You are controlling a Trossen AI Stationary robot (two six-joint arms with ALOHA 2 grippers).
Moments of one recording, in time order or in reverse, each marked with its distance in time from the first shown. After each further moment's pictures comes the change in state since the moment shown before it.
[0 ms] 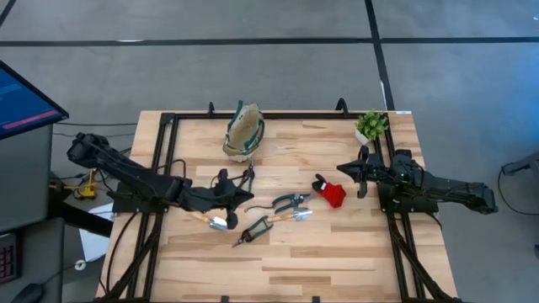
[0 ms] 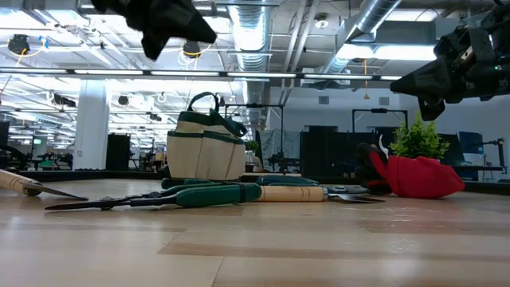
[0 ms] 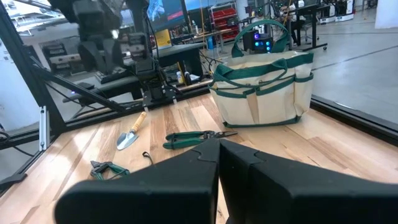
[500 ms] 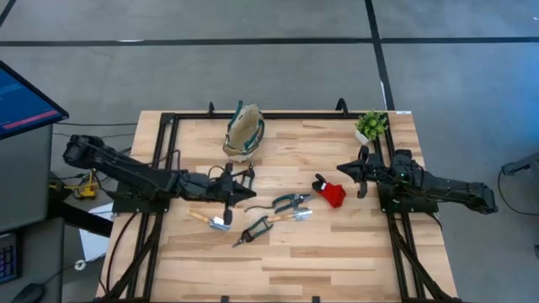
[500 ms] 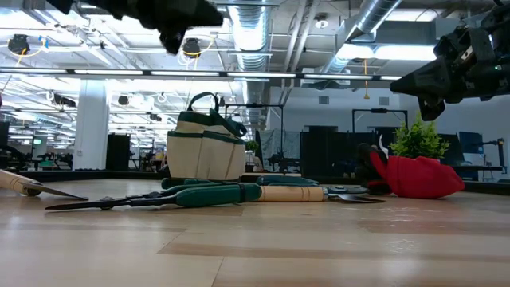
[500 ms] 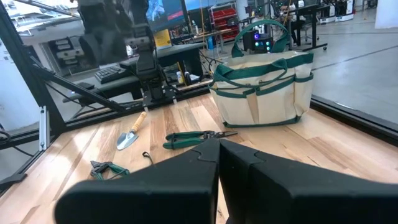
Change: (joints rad) left arm 0.113 -0.044 -0.105 0.243 0.220 0.200; right arm 0.000 0.000 0.000 0.000 0.000 -0.001
